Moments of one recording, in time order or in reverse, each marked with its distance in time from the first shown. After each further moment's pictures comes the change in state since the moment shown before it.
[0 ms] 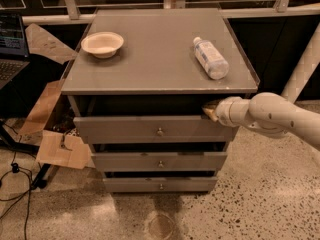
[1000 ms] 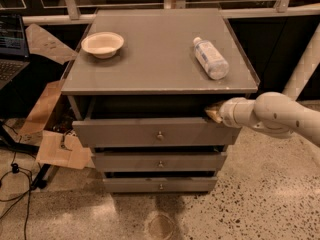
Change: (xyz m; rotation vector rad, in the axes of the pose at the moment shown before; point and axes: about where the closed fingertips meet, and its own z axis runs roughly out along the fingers) arm 0.001 -0.003 -0.010 -0.009 0.013 0.015
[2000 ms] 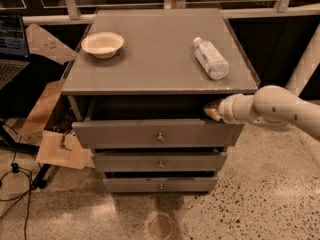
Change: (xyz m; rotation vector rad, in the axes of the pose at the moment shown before) arm -0.004 0.002 -0.002 -0.049 0.022 -0.015
